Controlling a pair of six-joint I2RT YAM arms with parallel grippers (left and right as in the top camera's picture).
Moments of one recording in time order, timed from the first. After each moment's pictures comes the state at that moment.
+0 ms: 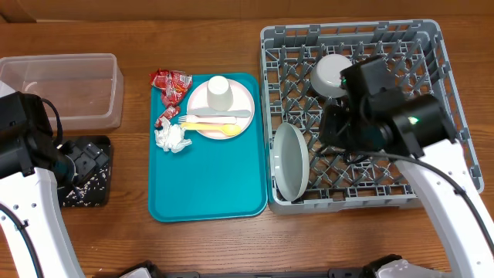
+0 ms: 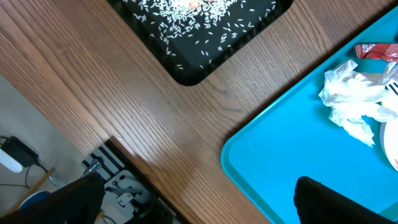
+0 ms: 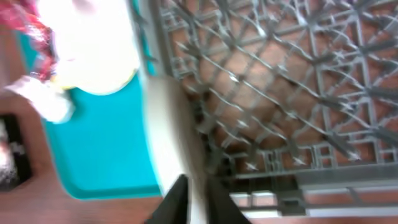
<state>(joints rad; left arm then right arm) 0.41 1.31 1.48 -1.57 -0.11 -0.50 0.37 1.41 1.56 -1.30 -0.10 0.60</state>
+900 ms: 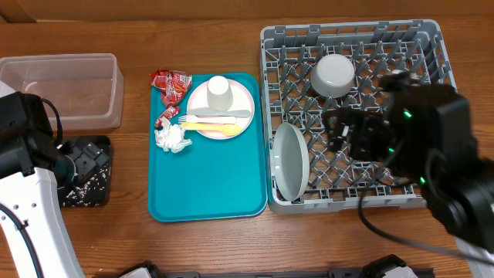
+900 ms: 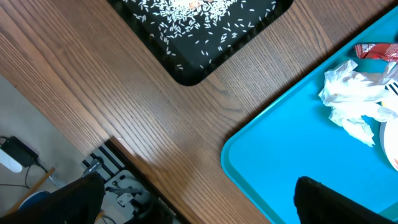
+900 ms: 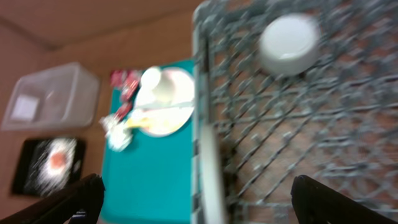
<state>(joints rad) 0.41 1.31 1.48 -1.57 -0.11 -0.50 0.37 1.12 1.59 -1.21 -0.03 0.50</state>
